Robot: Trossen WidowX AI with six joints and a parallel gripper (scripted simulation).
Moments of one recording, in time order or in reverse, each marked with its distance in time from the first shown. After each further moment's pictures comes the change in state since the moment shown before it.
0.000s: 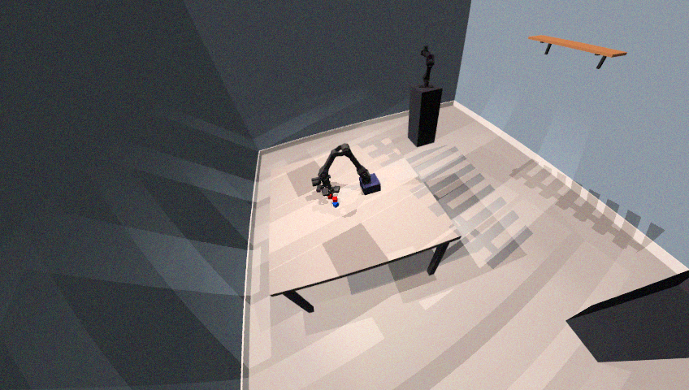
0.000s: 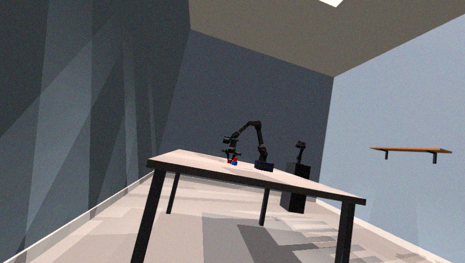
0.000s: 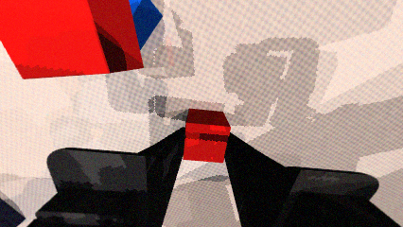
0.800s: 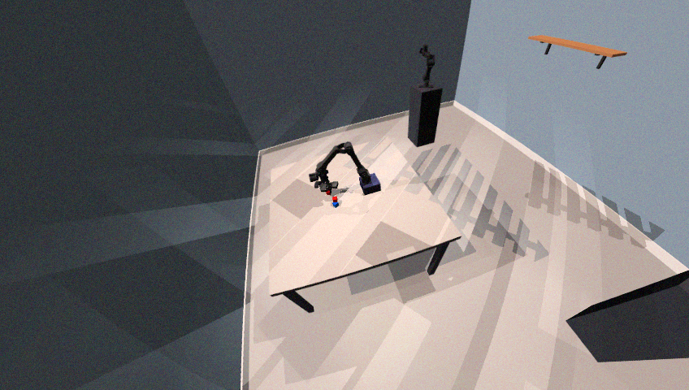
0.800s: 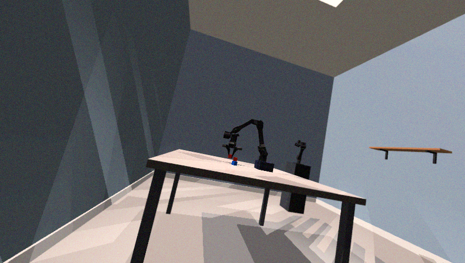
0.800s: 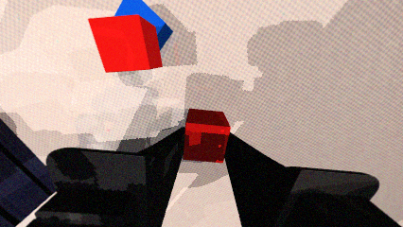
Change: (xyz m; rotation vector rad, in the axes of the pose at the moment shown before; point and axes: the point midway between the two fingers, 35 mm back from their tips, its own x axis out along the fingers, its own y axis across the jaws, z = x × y) arm -0.049 -0.003 0.001 0.000 0.006 0.015
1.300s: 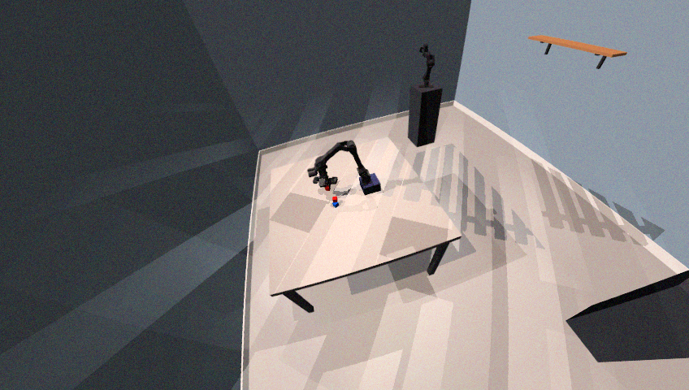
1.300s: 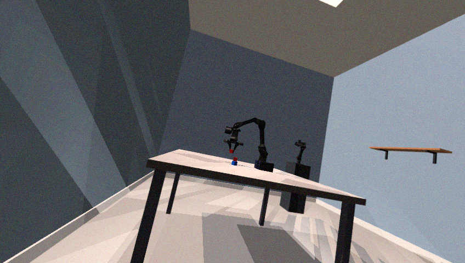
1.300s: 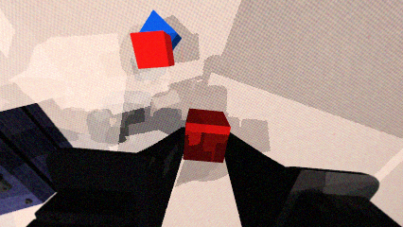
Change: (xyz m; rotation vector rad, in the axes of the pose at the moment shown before) arm -0.048 0.003 -0.001 0.000 -0.001 -0.002
